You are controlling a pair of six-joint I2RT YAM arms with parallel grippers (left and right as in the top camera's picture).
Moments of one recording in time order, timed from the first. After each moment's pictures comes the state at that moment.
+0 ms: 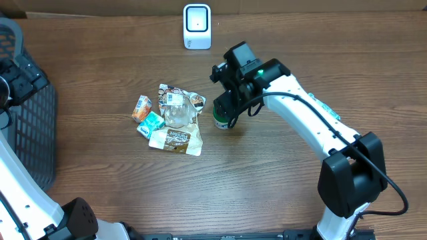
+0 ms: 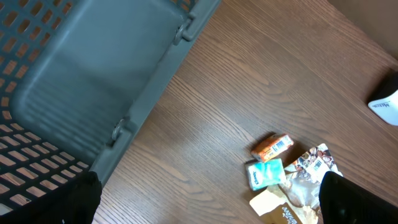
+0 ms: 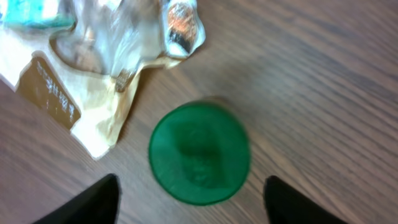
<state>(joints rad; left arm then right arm) 0.50 1.66 2.24 -1.63 0.02 -0.23 0.51 1.91 1.61 -0.95 -0.20 -0.13</state>
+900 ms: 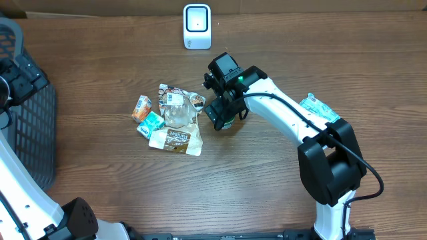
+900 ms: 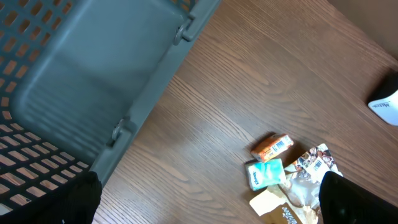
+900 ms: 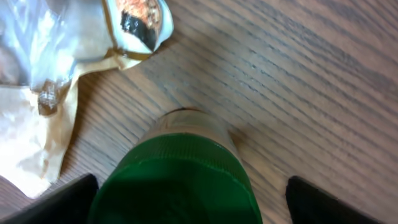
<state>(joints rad) 0.50 1.66 2.24 -1.63 0.02 -0.23 0.58 2.04 1.61 -0.89 -0.03 -0.08</state>
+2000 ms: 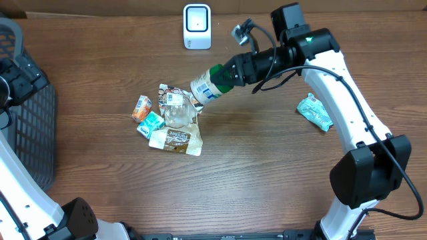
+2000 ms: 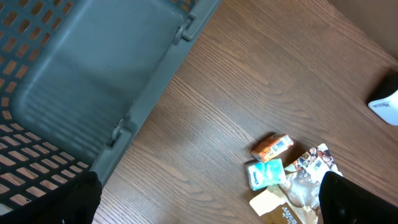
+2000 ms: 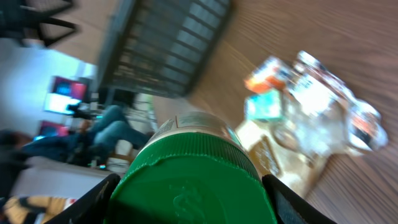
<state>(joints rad) 0.50 1.66 2.24 -1.63 0.02 -0.23 0.28 1.92 1.83 -1.01 -1.14 -0.06</state>
